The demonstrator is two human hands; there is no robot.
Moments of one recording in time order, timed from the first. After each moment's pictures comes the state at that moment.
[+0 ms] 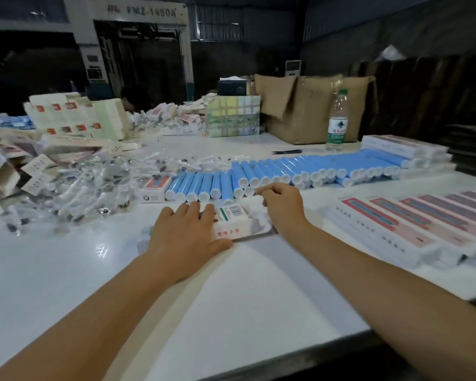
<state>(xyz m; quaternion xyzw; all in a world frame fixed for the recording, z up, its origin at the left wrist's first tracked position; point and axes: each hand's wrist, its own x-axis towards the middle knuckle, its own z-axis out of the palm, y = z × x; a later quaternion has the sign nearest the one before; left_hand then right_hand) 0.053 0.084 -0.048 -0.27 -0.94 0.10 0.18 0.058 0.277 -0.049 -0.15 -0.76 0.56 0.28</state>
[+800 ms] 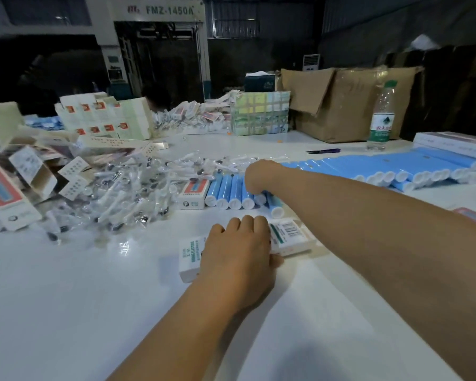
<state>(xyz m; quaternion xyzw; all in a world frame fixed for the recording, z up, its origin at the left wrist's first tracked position) 0.057 0.078 -0.050 -0.31 -0.93 -0.05 0.21 -0.081 0.207 0.008 -0.05 -0.99 -0.09 -0.02</state>
